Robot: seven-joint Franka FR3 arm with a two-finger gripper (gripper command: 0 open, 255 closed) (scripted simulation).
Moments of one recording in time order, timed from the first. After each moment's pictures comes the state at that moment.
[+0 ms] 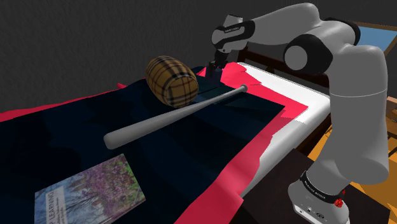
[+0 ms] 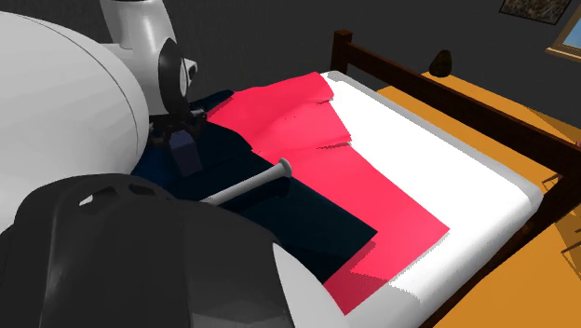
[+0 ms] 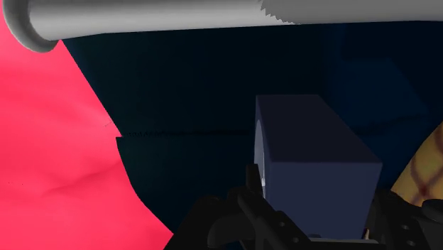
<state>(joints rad) 0.32 0.48 -0.57 -1.53 0.36 2.17 -0.34</state>
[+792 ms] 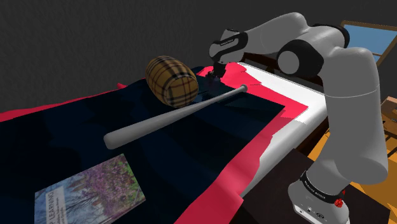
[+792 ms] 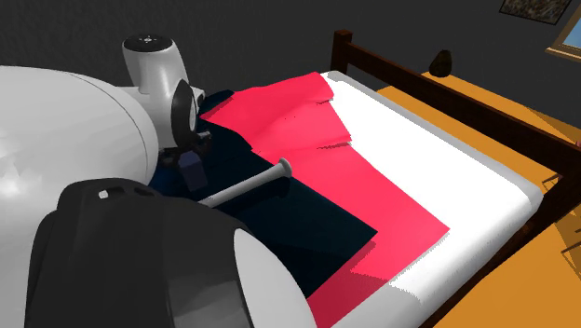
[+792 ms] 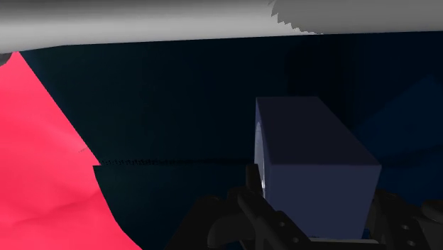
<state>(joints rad) 0.30 0.55 -0.54 -1.59 0.42 2.30 -0.38</state>
